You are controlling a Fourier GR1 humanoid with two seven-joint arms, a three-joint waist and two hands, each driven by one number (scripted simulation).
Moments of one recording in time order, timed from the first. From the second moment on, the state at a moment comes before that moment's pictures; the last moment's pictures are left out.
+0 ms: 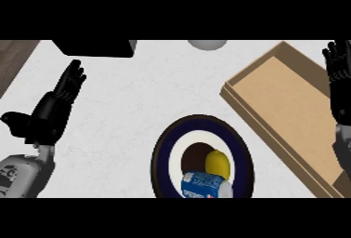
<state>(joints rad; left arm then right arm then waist) -0.25 0.45 -0.18 -1.54 0.23 0.19 0.02 -0.35 -0.52 0.04 -1.37 -0.24 -0.25 -0.22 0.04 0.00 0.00</state>
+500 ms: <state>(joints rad) -0.22 0.52 -0.22 -1.54 0.16 0.09 -0.06 -0.13 -0.45 -0.05 -1.51 -0.51 0.19 -0.61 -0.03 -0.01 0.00</state>
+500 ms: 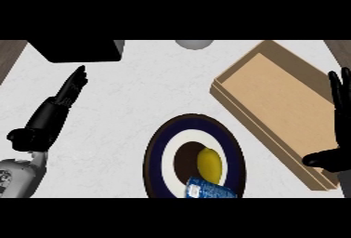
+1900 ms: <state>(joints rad) -0.21 0.48 -0.20 -1.51 0.10 -0.01 -0.11 0.38 -0.59 0.15 -2.11 0.45 0.05 -0.75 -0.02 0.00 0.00</state>
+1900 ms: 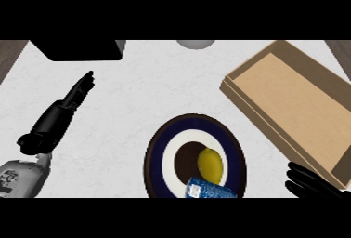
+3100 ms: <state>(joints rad) -0.21 0.37 -0.11 -1.56 0.00 -0.10 -0.05 0.42 -0.33 0.47 -2.21 0.96 0.06 -0.38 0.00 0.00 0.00</state>
